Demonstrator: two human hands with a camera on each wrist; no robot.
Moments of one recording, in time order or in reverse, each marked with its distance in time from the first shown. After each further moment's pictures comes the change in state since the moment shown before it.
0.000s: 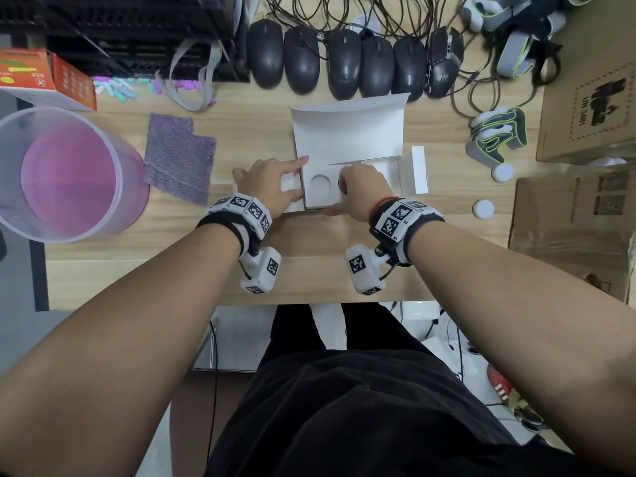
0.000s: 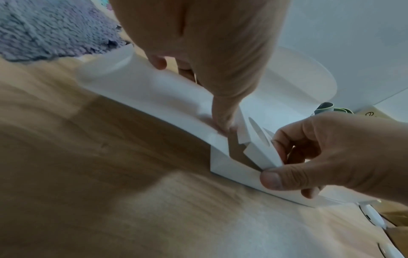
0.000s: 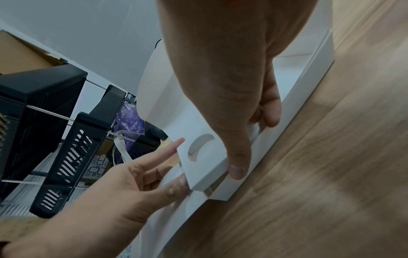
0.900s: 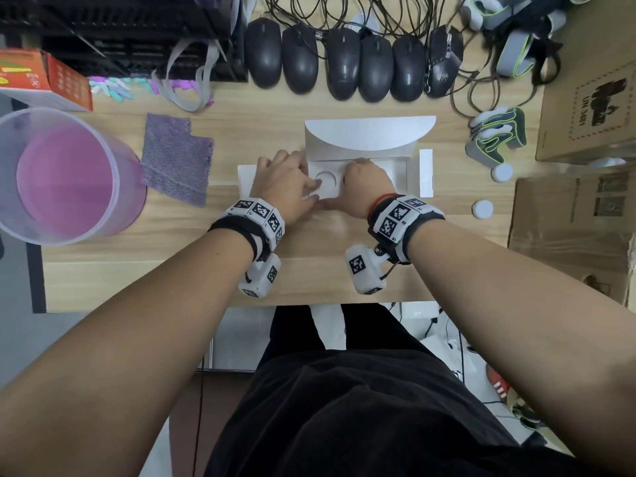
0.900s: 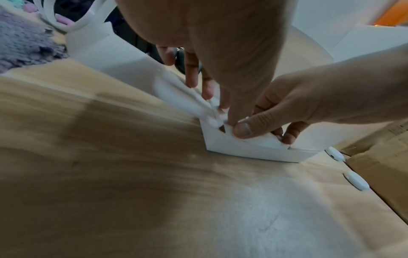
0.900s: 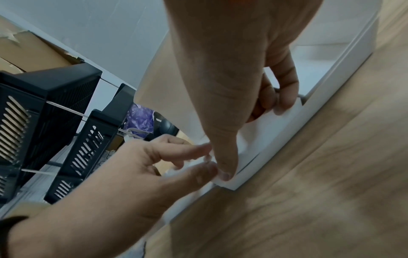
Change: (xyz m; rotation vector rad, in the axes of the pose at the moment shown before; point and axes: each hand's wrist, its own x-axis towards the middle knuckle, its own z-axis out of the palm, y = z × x) left_hand 0.000 0.025 0.004 0.243 0.017 0.245; right_hand 0.008 0.000 0.003 -0.057 0.039 0.048
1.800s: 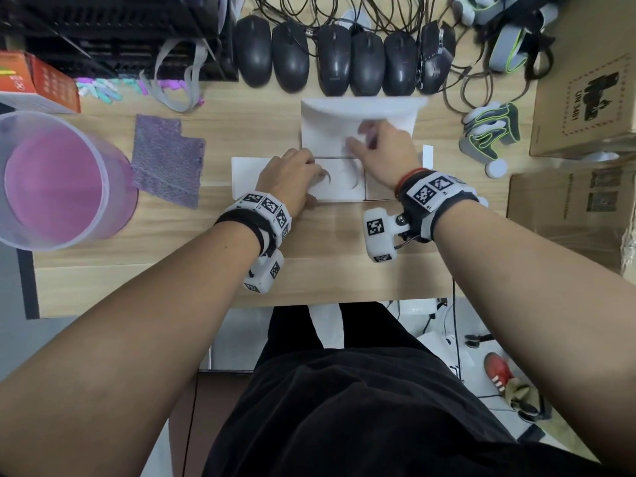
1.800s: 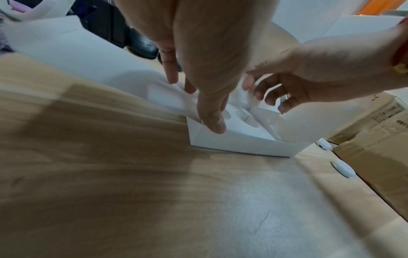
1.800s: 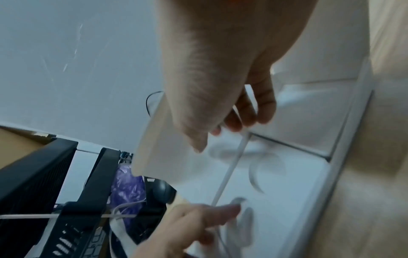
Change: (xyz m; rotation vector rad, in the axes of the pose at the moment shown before) left_hand 0.019 0.009 0.002 -0.090 -0.066 0.068; right_hand 0.006 0.035 -0.043 0.504 0.267 0.051
